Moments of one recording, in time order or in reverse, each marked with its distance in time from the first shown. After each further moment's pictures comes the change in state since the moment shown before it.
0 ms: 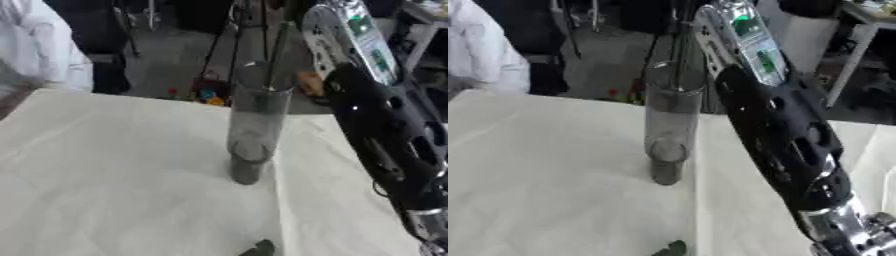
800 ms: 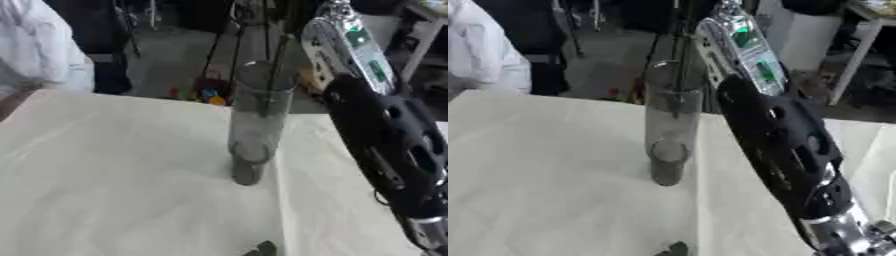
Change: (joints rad) left arm -0.002 -0.016 0.000 0.000 0.007 0.000 -0.002; right arm 0.024 0.001 0.000 0.001 0.003 0.002 0.015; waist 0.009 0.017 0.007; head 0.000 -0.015
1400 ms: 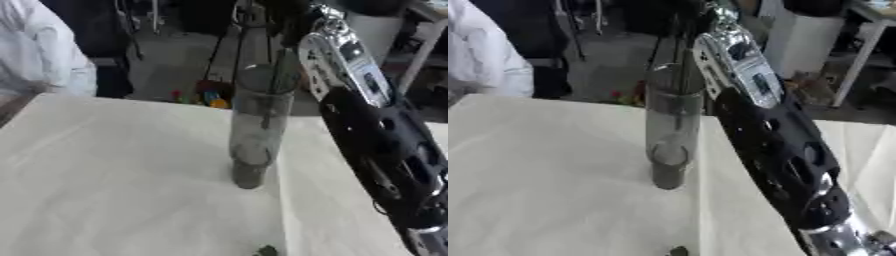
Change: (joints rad) left arm 0.000 -0.001 0.000 0.000 0.001 0.001 -0.001; right arm 0.015 0.009 0.000 0.010 0.029 -0.006 0.035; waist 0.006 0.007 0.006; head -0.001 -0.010
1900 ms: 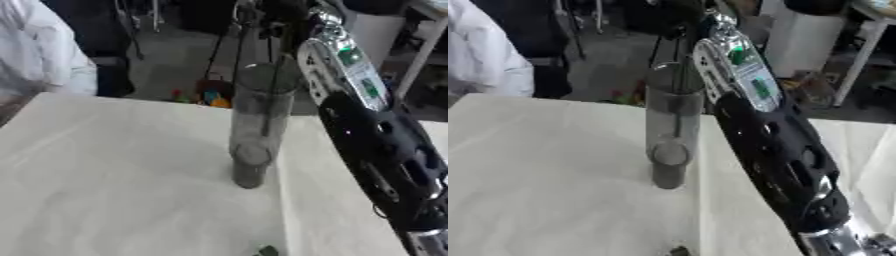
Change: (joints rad) left arm -0.007 -0.008 0.000 0.000 0.000 0.003 -0.003; right arm 0.008 0.005 -0.001 0.002 0.000 0.003 0.006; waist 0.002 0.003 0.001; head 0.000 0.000
